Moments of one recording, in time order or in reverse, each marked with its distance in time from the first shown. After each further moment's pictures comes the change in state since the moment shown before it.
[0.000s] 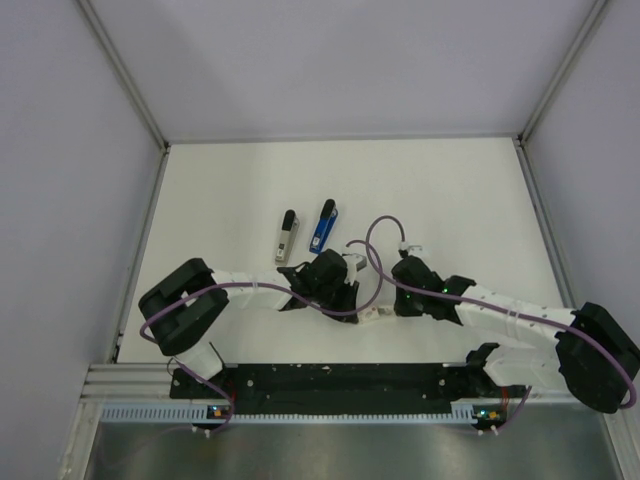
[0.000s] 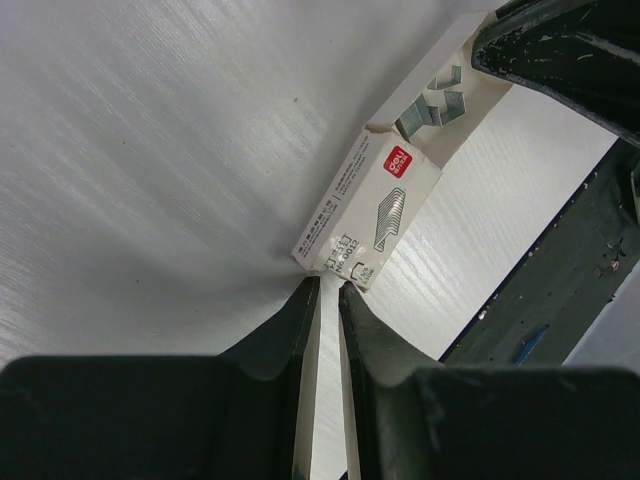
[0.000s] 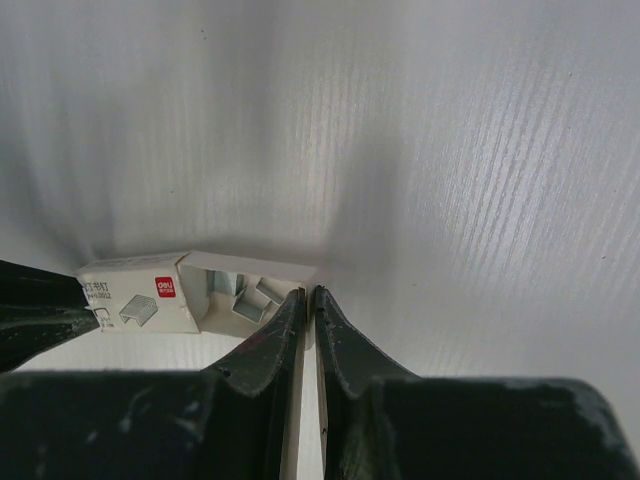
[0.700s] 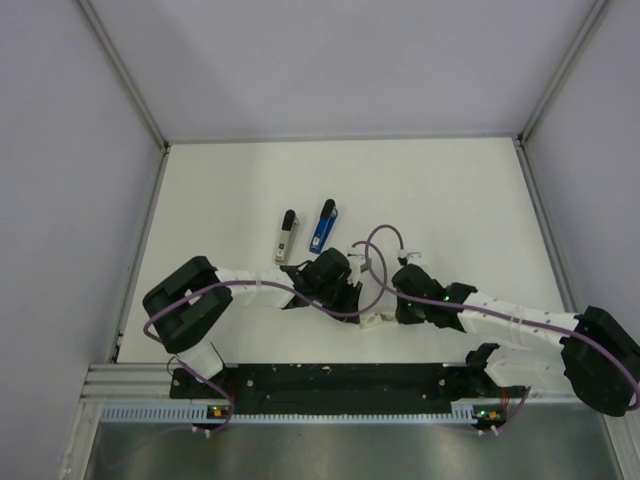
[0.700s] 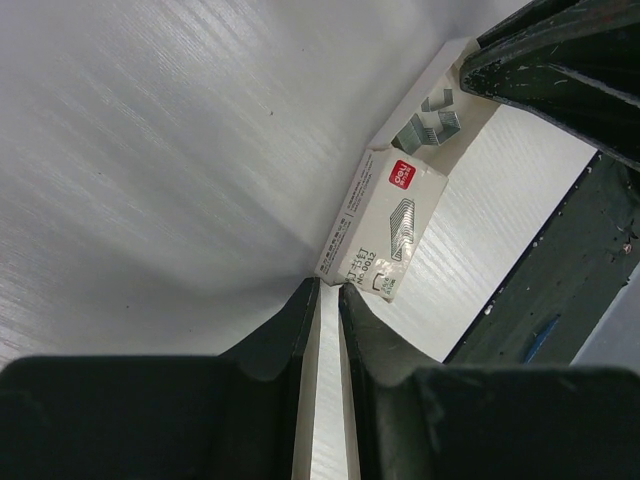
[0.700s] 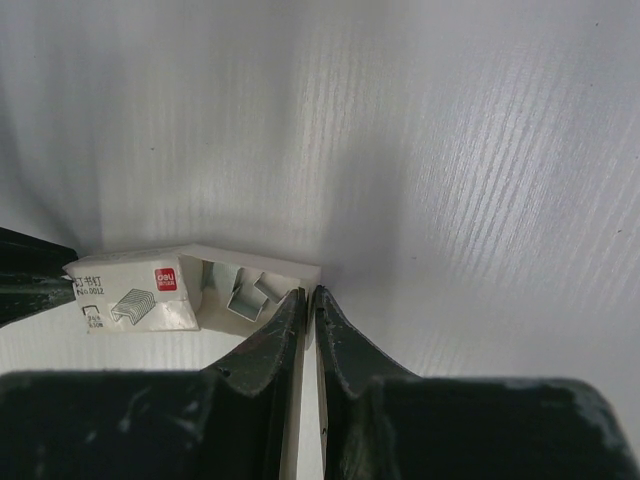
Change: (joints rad) left arm -0.001 0.025 0.024 -0.002 0.028 0.075; right arm 0.047 -0.037 -0.050 0.000 0.008 0.000
